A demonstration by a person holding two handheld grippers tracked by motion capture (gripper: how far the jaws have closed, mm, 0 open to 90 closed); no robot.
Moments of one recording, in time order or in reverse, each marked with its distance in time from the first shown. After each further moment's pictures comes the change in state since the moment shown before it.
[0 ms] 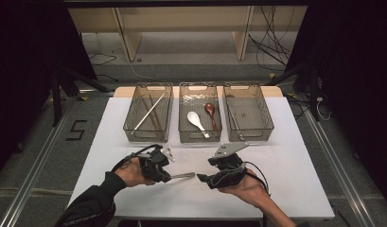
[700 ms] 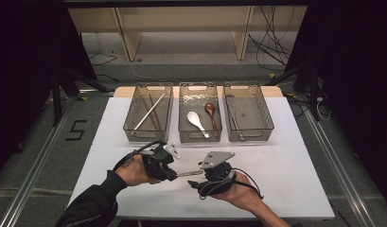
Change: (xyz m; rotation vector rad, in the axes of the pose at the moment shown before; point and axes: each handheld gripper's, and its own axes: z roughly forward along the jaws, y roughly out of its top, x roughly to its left) left arm -0.019 0.023 -0.025 -0.060 -0.015 0.039; right arm 0.028 0.004 0.017 -0.001 -0.024 -0.152
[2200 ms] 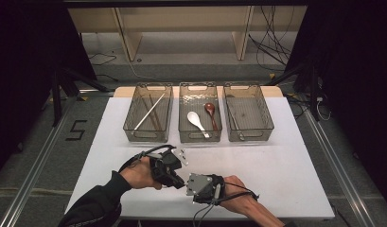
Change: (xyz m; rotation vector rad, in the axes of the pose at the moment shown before) left arm -0.019 0.014 0.006 0.019 -0.128 0.051; right arm 0.034 -0.004 0.018 0.131 -0.049 -0.468
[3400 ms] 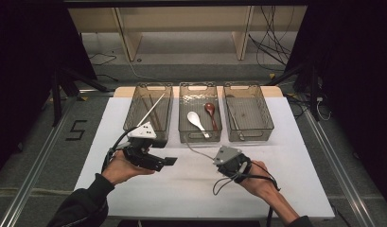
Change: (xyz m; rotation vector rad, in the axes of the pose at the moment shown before) left arm 0.024 -0.046 -0.054 -0.529 0.253 -0.212; right arm -0.063 -0.047 -0.030 0.061 -0.173 0.265
